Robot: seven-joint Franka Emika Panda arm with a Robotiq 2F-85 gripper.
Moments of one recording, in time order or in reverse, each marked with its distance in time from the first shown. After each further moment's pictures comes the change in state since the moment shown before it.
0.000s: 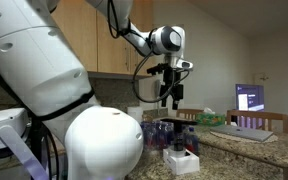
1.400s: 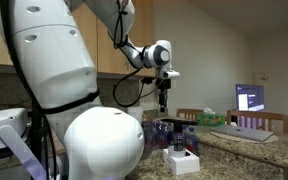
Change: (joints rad) arm 0.022 0.149 0.174 0.037 0.065 0.348 0.775
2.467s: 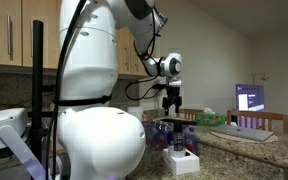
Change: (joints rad) arm 0.045 0.389 -0.048 0.307 -0.117 0.003 0.677
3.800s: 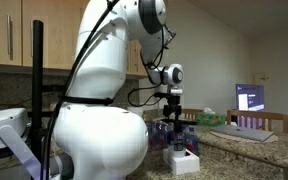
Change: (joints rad) arm 0.102 0.169 -0.076 0.101 -0.059 -0.062 0.013
